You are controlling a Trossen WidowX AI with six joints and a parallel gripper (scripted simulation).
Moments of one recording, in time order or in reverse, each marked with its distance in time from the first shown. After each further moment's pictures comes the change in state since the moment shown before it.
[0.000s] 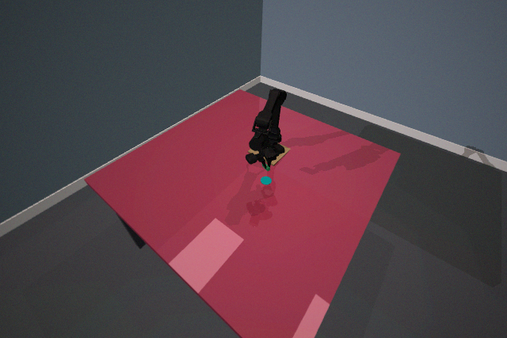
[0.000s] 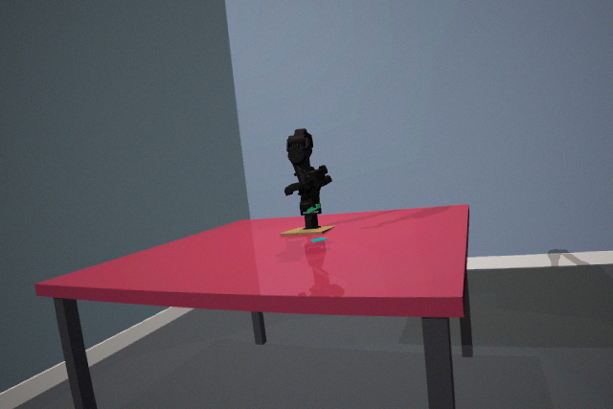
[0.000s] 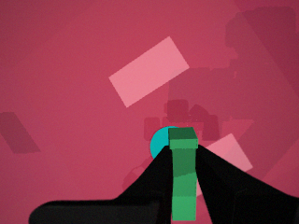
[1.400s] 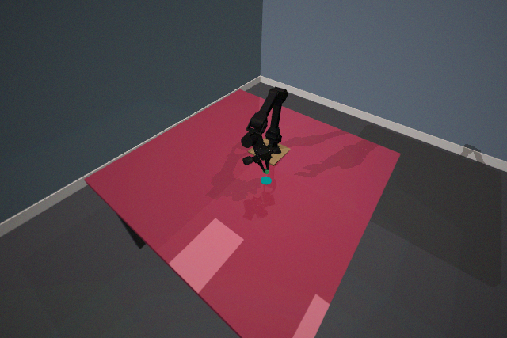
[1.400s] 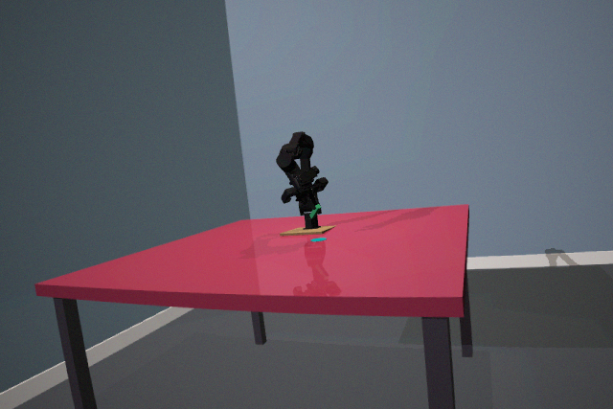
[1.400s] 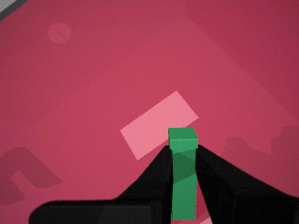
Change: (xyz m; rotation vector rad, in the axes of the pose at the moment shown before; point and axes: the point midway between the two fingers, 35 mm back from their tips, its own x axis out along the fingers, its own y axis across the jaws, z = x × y) arm 0.009 -0.014 0.005 0.072 -0.306 0.032
